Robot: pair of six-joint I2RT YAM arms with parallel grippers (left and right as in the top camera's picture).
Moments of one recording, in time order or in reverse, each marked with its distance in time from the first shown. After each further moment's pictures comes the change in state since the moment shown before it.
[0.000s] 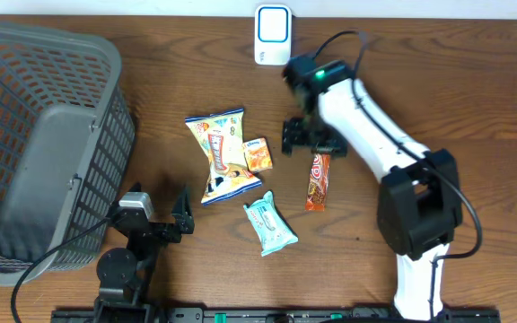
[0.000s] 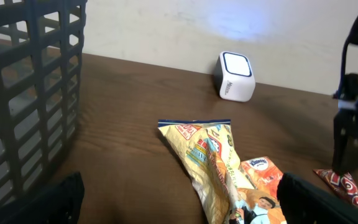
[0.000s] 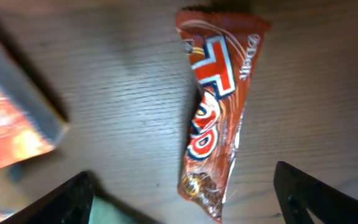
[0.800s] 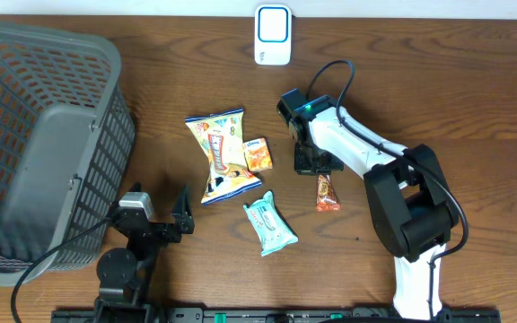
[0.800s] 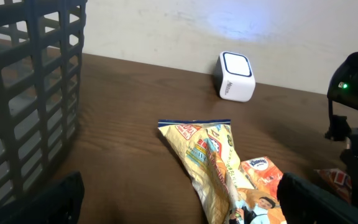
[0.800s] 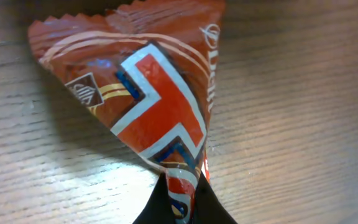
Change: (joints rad) left arm 0.000 0.000 0.000 0.000 0.000 0.000; right arm 0.027 0.004 -0.267 0.233 0.172 -0.003
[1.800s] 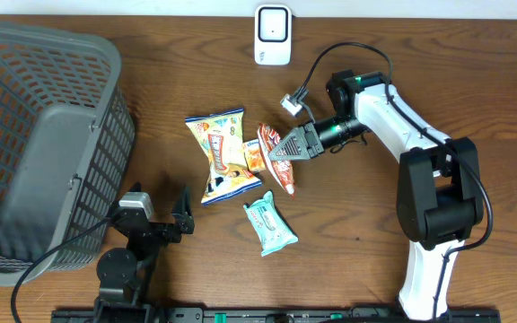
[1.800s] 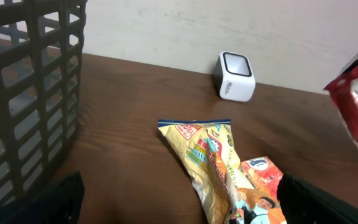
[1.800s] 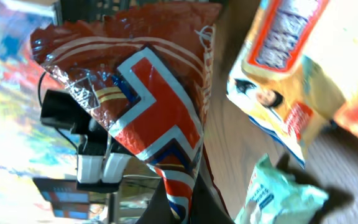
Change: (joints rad) left arm 0.000 0.000 0.000 0.000 0.000 0.000; right arm -0.227 0.000 0.079 -0.200 -1.493 -1.148
